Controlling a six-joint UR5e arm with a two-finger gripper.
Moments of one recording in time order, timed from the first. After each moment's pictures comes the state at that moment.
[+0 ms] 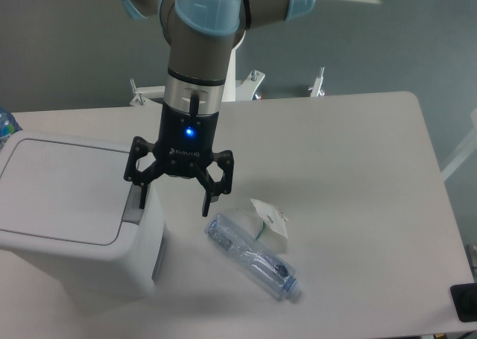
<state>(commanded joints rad) 2.33 -1.75 -1.59 -0.83 1.19 0.21</state>
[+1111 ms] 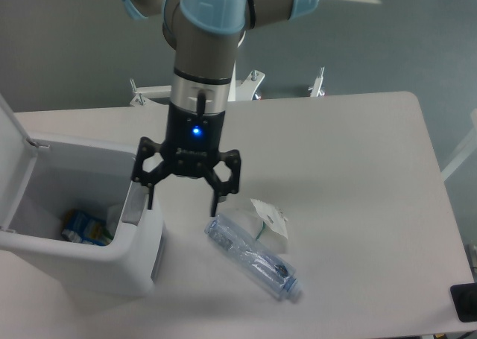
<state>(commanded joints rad) 2.45 -1.76 -1.54 -0.82 1.19 0.26</state>
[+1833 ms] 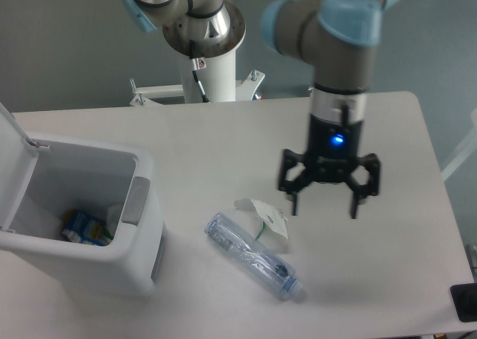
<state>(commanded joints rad) 2.72 -1.91 -1.57 -0.82 1.31 0.78</state>
